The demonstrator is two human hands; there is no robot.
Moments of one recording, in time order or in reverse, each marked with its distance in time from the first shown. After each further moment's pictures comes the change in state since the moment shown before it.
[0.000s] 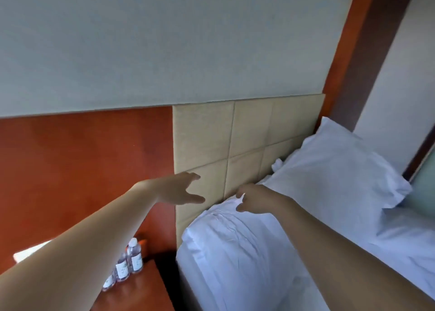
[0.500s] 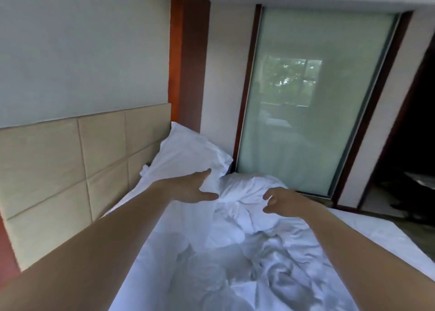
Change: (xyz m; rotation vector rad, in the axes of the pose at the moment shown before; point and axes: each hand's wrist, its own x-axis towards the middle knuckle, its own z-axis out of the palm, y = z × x) left_hand -0.031 0.310 0.042 0.060 -0.129 0.685; right_hand -0.388 0.146 -0.031 0.163 0.328 0.803
